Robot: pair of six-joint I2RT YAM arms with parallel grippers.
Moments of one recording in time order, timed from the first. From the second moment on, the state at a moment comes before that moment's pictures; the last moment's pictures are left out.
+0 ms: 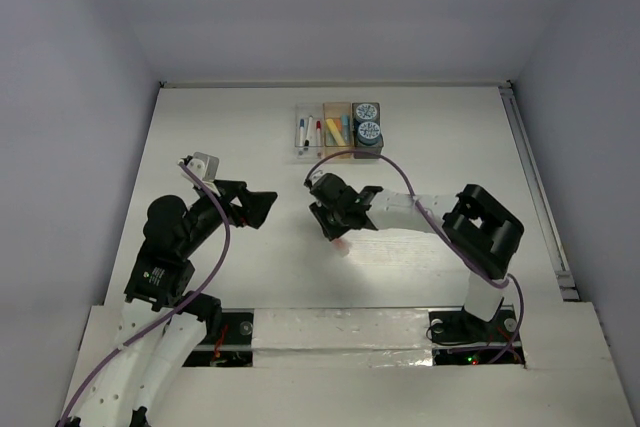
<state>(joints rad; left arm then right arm) -0.31 0.48 0.65 -0.27 0.32 -0.37 0.94 1.84 1.15 -0.33 0.10 0.29</state>
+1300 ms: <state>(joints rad) -0.31 0.52 0.63 -0.26 0.37 -0.39 1.08 1.61 1.26 0.38 0.14 0.60</state>
